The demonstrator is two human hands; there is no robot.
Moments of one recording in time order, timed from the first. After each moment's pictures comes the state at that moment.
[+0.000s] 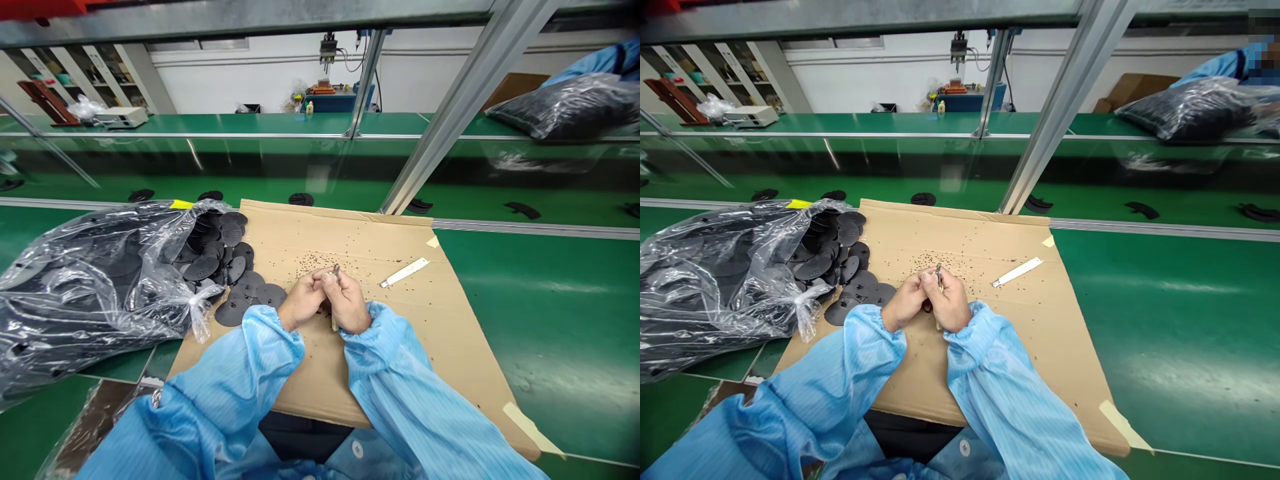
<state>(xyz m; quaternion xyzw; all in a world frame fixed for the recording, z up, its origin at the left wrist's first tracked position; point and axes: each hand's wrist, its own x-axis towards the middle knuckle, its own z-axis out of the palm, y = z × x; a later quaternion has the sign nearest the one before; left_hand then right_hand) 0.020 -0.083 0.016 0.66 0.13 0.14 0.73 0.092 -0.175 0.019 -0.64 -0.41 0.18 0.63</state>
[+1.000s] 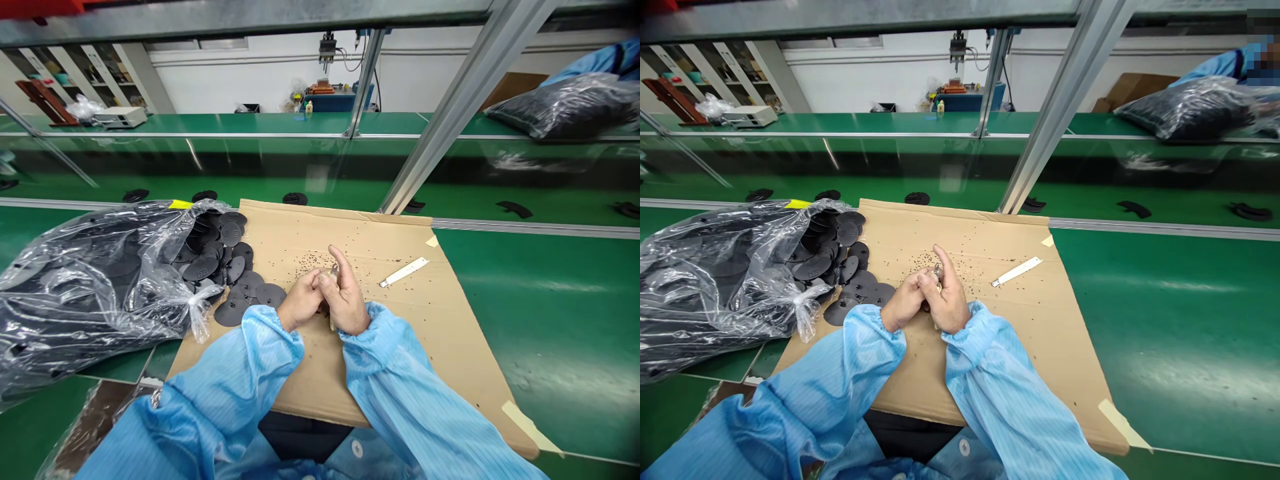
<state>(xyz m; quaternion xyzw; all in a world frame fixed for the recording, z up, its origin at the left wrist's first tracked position) 0.019 -0.084 0.016 0.63 0.15 0.13 0.75 0.091 -0.176 0.015 -0.68 -0.41 0.11 0.60</state>
